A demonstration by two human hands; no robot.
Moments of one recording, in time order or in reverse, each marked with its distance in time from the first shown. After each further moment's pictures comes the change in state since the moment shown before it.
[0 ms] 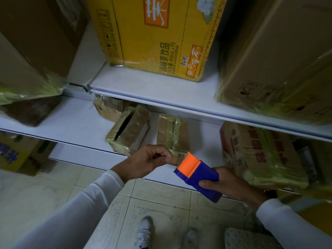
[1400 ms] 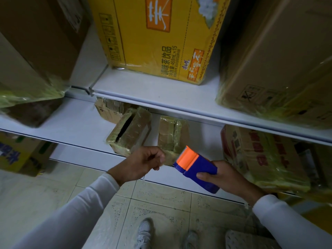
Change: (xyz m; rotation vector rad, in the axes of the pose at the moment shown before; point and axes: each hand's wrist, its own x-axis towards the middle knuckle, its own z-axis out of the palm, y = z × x) left_hand -0.007 -0.005 -0.009 -0.021 0.059 -0.103; right_hand 0.011 -0.023 -0.002 -0.012 0.085 -0.053
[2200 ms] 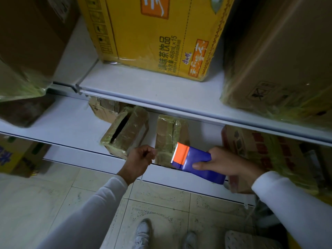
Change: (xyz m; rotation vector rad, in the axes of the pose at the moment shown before) left_hand 0.042 -0.061 0.014 -0.116 0.416 -0.226; right_hand 0.054 -0.028 -0.028 -0.552 -0.097 0.197
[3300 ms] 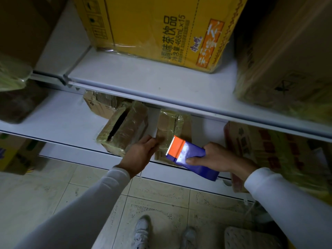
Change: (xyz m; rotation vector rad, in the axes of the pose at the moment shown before) left_hand 0.035 -0.033 -0.009 0.655 0.032 0.604; right_hand 0.031 -0.012 0.017 -0.003 0.012 0.082
